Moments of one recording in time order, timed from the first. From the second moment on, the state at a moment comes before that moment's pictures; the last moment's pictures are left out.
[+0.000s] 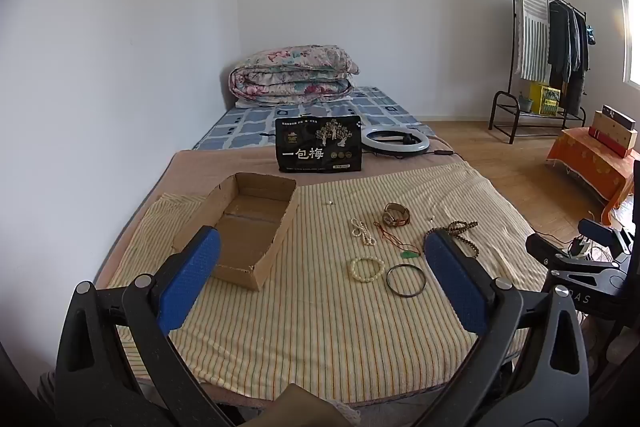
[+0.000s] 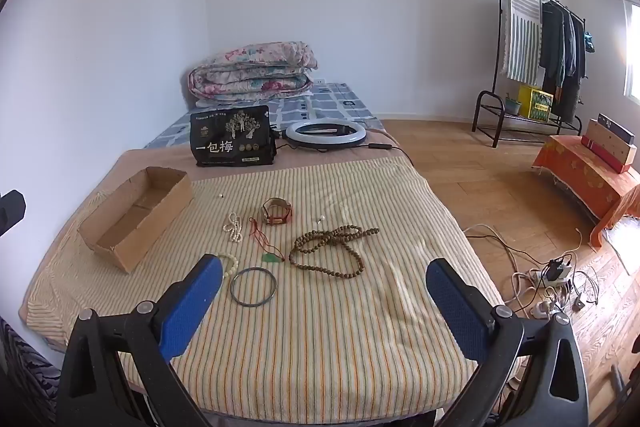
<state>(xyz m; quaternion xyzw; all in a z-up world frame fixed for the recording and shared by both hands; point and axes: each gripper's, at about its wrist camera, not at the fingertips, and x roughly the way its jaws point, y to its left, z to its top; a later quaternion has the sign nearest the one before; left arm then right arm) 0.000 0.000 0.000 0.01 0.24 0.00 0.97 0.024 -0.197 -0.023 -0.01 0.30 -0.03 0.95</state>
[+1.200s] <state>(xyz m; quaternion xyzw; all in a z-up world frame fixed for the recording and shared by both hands) 0.023 -0.001 -0.014 0.02 0.26 -0.01 0.96 0.041 -0.200 -0.025 -0.01 0.32 -0.04 0.95</state>
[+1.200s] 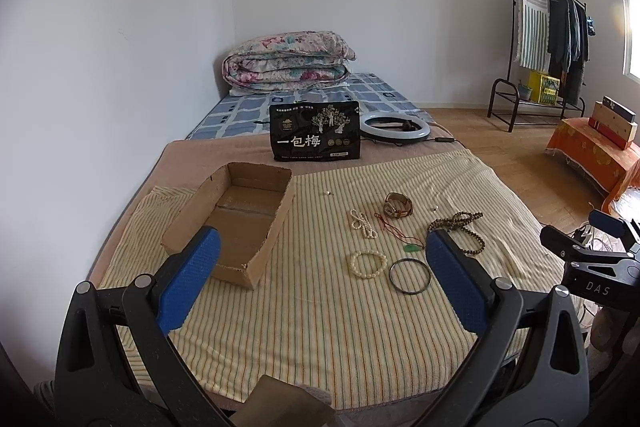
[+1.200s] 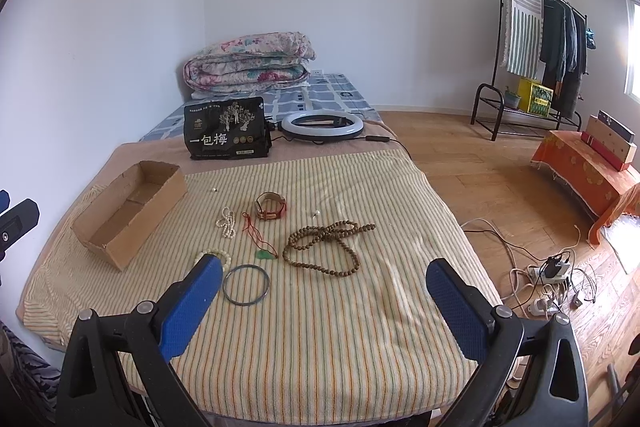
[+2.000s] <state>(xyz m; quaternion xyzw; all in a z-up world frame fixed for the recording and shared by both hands) 0.118 -0.008 -0.075 0.05 0.39 -0.09 0.92 0.129 -0.262 -0.044 -0.04 0.37 -0.06 0.93</state>
